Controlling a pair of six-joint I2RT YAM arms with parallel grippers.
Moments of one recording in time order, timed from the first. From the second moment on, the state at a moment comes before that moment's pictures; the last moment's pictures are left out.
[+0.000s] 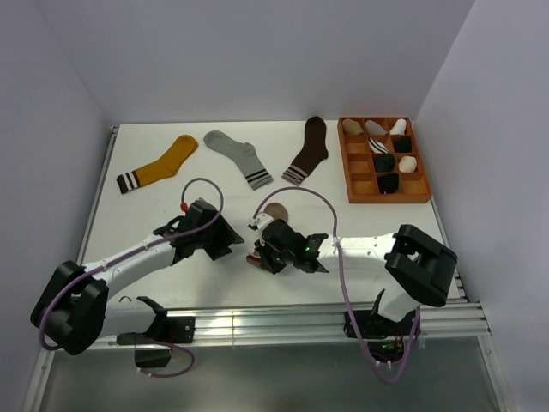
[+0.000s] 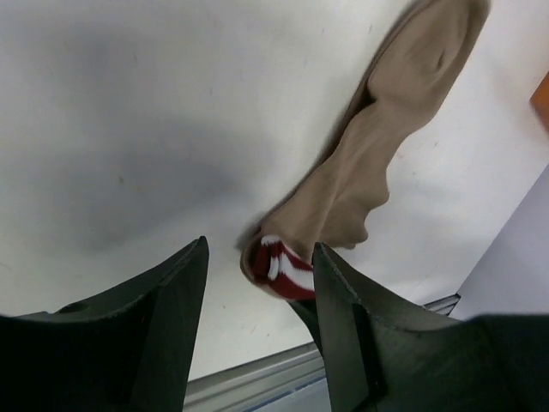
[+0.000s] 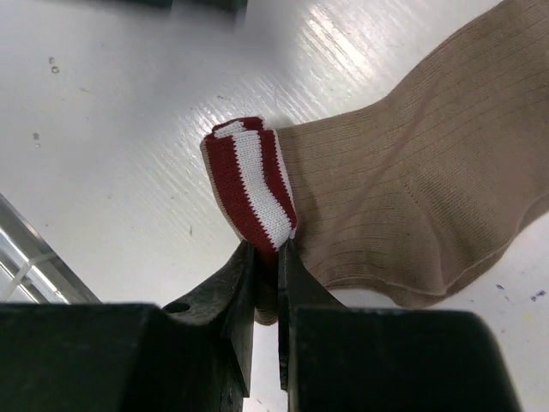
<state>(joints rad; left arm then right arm) -0.56 1.24 0.60 -0.24 0.07 -1.17 1.04 1.53 0.73 -0.04 0.02 0.31</state>
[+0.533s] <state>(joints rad) -0.76 1.27 0.55 -0.16 0.04 -1.36 0.99 1.62 0.80 -0.09 -0.10 0.37</state>
